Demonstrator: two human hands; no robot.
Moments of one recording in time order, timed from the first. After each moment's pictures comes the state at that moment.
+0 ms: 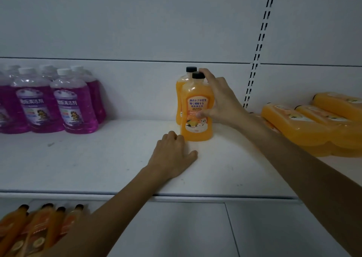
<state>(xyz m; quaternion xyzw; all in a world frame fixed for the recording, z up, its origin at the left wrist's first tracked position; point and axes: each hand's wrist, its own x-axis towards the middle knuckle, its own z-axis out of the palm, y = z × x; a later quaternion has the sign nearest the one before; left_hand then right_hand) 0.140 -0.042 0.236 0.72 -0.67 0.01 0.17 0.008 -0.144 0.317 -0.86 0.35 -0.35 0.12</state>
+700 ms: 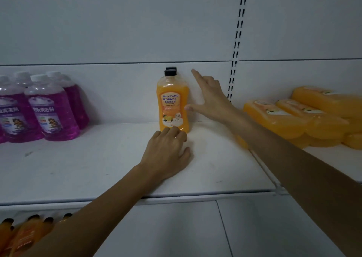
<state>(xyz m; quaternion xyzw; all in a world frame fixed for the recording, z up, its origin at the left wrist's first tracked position) 0.116 -0.041 0.247 0.63 -0.75 0.15 0.17 -0.012 -0.162 0.312 -0.85 0.40 -0.33 0.07</state>
